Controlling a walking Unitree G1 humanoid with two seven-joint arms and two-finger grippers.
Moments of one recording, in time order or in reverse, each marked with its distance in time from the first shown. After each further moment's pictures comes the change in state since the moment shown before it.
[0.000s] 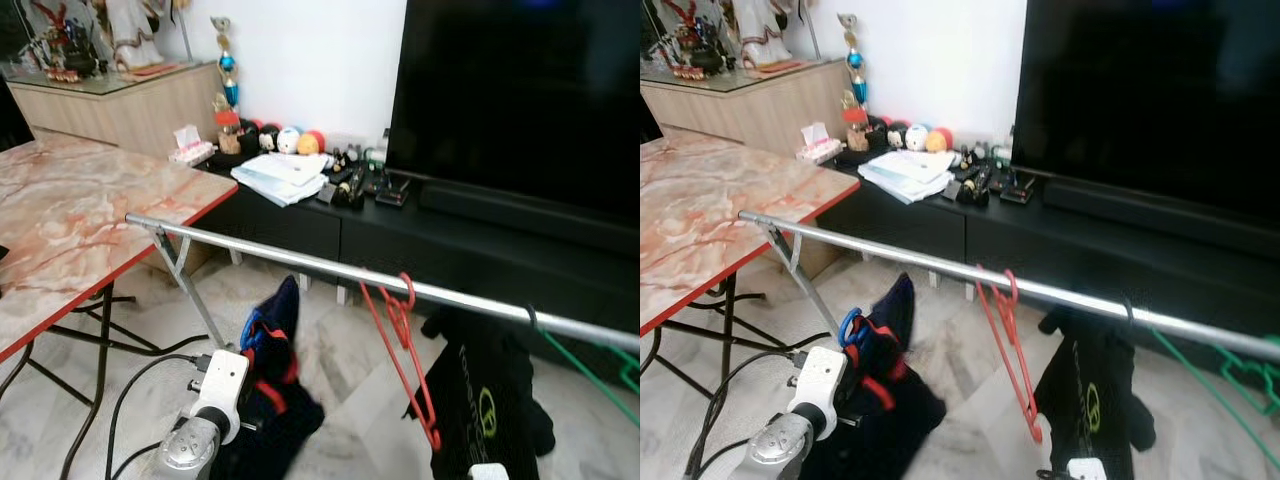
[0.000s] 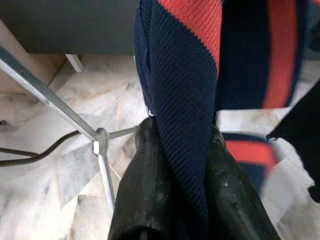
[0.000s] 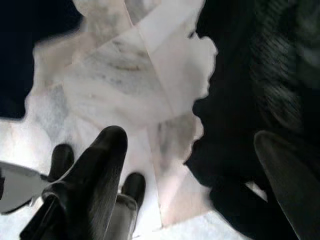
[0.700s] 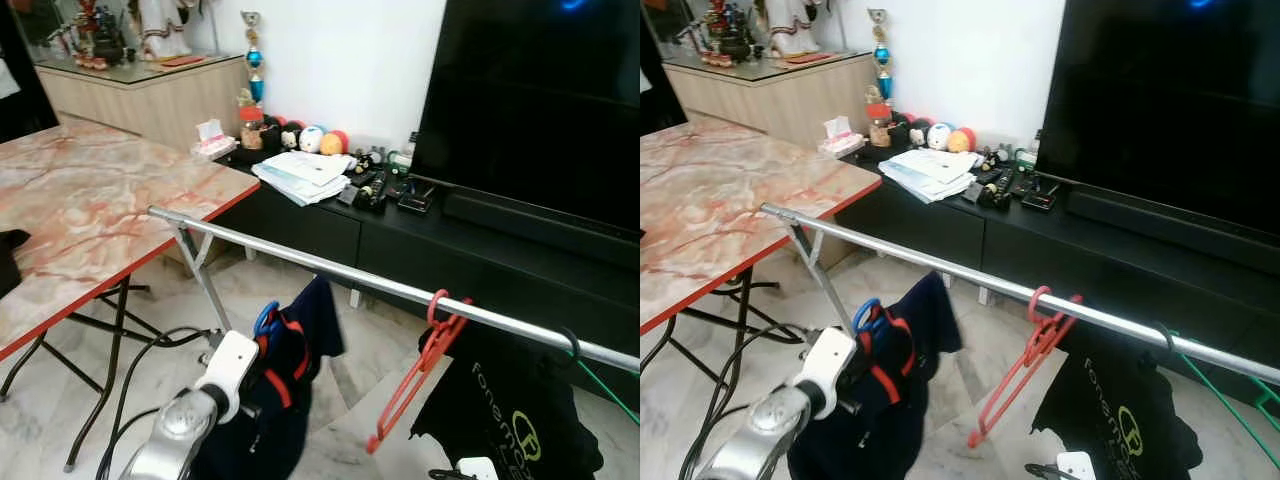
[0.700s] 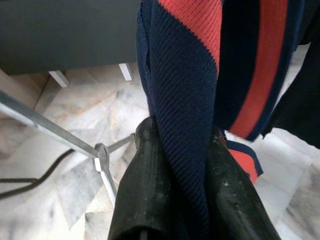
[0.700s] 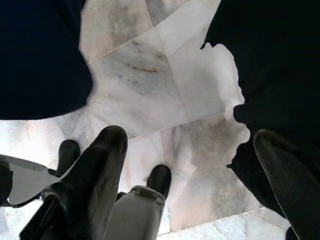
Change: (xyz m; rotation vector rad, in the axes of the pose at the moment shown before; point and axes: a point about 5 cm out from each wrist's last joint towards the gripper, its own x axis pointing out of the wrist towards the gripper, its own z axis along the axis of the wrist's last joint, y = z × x) left arm 0.030 -0.002 0.028 0.136 -0.022 -0.156; right arm 0.001 0.005 0.001 -0.004 -0.002 0.013
